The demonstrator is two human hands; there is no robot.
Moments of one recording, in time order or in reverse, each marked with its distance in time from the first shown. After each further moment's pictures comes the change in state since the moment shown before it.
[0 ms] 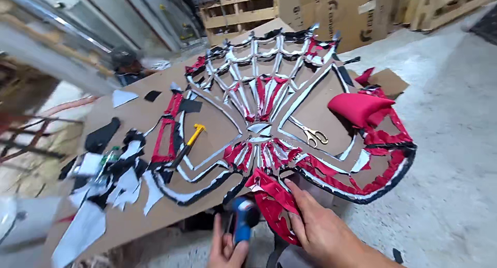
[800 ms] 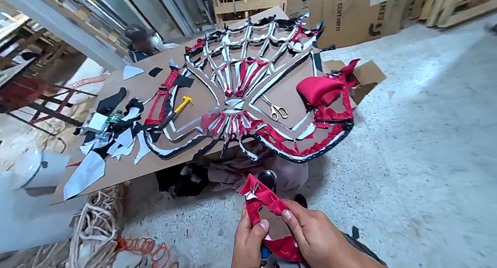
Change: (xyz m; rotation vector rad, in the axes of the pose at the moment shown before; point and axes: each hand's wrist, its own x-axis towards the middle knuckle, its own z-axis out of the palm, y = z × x) left_hand -0.179 0.007 0.233 -0.378 -0.060 0.128; right_hand -0.211 0.143 -0.048 0.191 0.005 -0.235
